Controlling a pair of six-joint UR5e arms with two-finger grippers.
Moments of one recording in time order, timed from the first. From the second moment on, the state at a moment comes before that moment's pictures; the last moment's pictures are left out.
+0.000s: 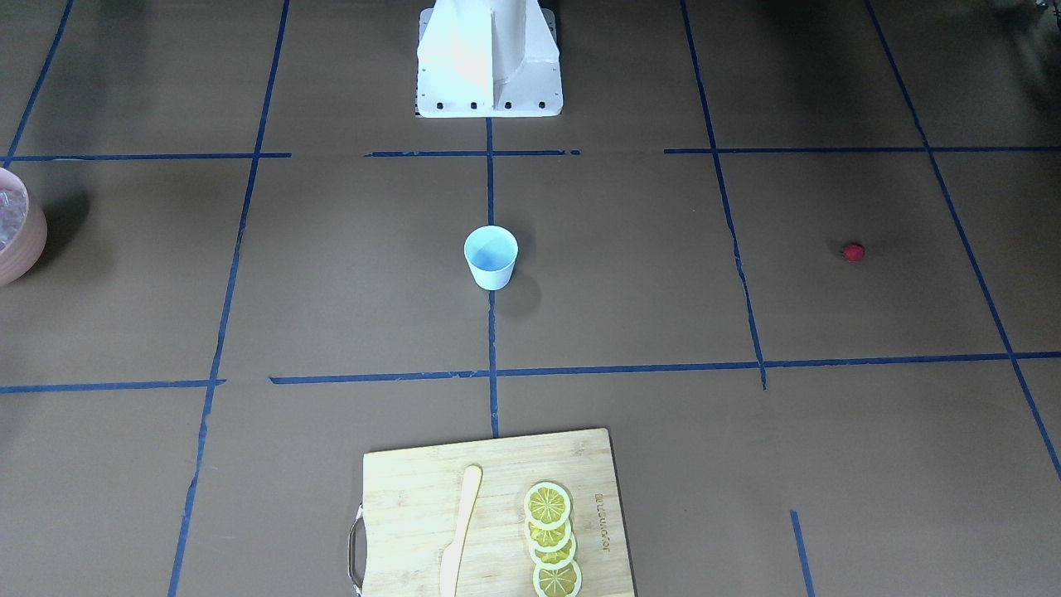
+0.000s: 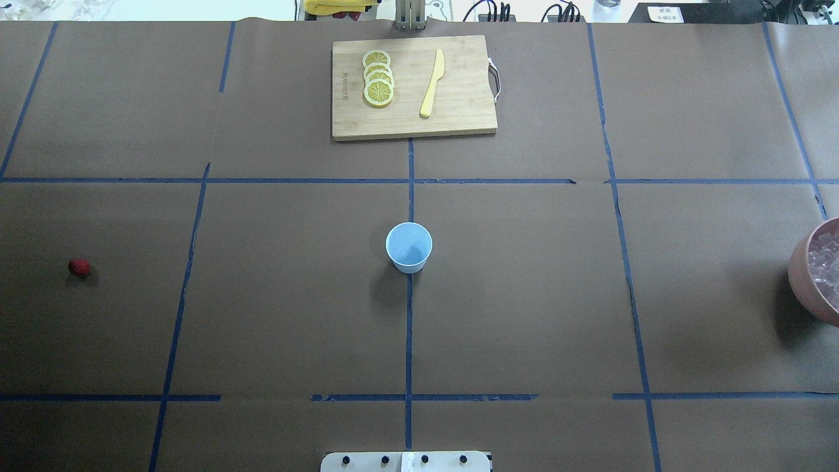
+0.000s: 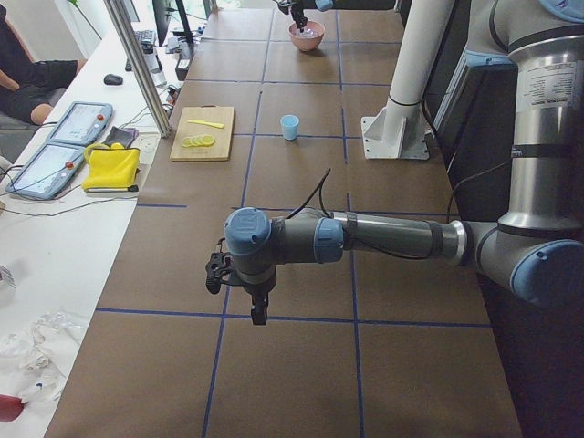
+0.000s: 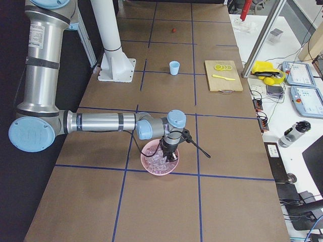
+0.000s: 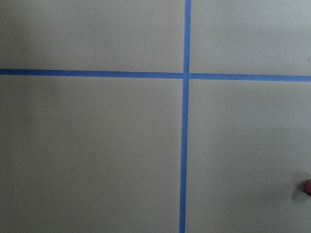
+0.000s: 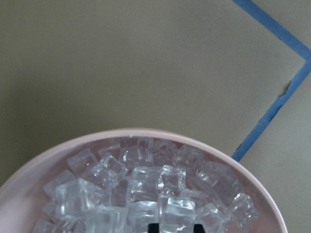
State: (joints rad) left arm -1.62 -1.52 -1.71 -1.44 -2.37 0.04; right arm 1.23 -1.73 1.71 -1.42 2.21 -0.26
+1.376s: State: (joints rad) left arm -1.62 -1.52 -1.72 -1.44 -2.37 0.04; right arm 1.33 -1.56 2.02 -1.68 2.35 -0.06
